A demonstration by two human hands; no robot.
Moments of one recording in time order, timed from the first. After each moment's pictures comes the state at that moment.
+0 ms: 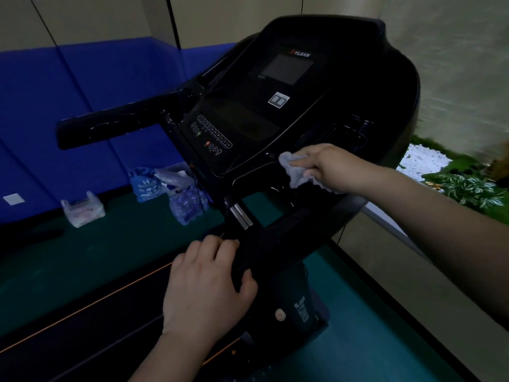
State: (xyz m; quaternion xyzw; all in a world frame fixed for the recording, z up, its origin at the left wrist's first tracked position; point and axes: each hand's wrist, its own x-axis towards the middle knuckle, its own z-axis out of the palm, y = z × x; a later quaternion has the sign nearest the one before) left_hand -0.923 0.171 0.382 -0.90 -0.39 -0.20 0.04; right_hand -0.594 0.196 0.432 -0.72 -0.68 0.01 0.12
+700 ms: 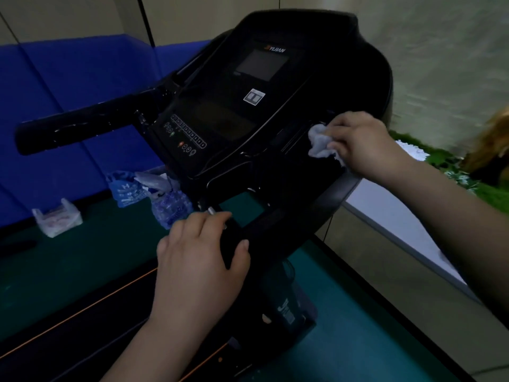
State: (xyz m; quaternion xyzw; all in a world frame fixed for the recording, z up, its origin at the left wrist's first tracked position) left_hand -0.875 0.169 0.405 -0.88 -0.39 -0.27 -0.05; right_hand -0.533 0.136 0.457 -0.73 -0.63 -0.23 0.15
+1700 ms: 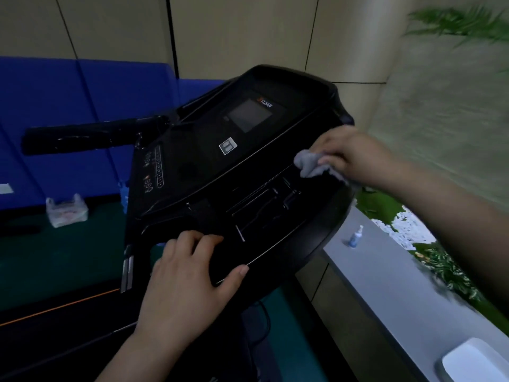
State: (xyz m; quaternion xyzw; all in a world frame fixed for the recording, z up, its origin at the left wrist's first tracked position) left_hand -0.704 0.161 0.413 -0.84 -0.47 -0.25 -0.05; right_hand -0.379 0.179 0.546 -0.56 -0.80 -0.17 0.13
